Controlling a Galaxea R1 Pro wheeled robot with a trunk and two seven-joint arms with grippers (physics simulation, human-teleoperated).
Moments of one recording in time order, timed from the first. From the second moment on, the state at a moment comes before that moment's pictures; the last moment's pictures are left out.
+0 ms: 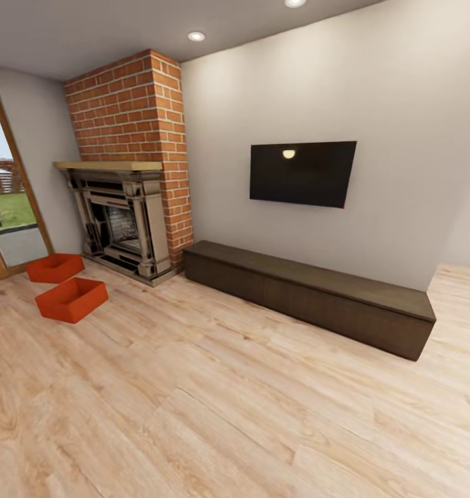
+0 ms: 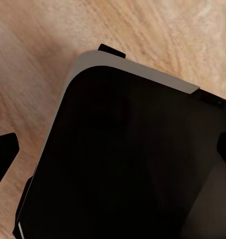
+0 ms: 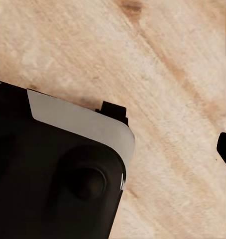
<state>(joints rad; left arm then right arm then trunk) 0.00 -0.01 0.01 -0.08 0.39 -0.11 0.01 -0.17 -0.04 0.47 0.03 -0.18 -0.13 0.07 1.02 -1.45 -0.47</state>
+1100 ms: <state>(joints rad) 0.00 -0.01 0.01 -0.08 0.39 -0.12 0.01 -0.17 -0.04 0.46 0.03 -0.18 -0.13 0.07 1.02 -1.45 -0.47</state>
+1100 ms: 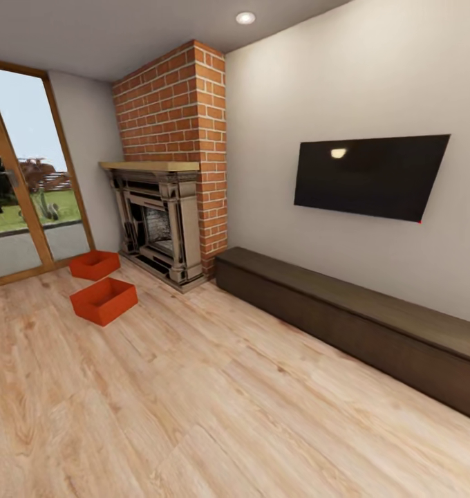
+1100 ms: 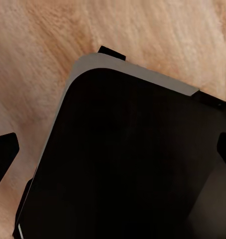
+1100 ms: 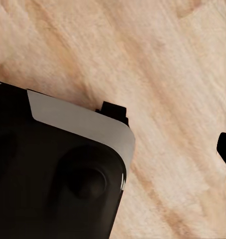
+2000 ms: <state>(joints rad) 0.00 -0.01 0.01 -0.08 0.39 -0.12 0.01 -0.17 -0.04 0.47 0.03 -0.18 -0.13 0.07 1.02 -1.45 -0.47</state>
